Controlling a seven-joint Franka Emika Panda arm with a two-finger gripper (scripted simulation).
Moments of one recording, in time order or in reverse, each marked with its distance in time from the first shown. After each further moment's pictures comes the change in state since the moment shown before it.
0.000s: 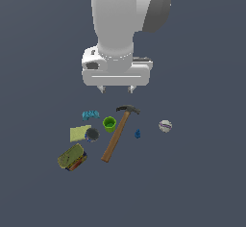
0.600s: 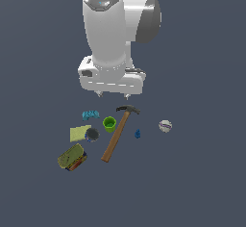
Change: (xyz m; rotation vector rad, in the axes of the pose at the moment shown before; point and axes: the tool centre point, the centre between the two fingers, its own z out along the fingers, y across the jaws) arm 0.003 0.013 0.029 0.029 0.004 0.144
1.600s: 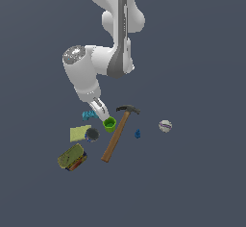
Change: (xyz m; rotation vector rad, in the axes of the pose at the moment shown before) arm -0.011 0.093 0.135 0.066 0.017 0.785
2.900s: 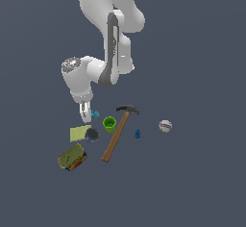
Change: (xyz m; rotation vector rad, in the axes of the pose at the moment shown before) arm 0.023 0.072 0.064 -0.008 0.057 0.440
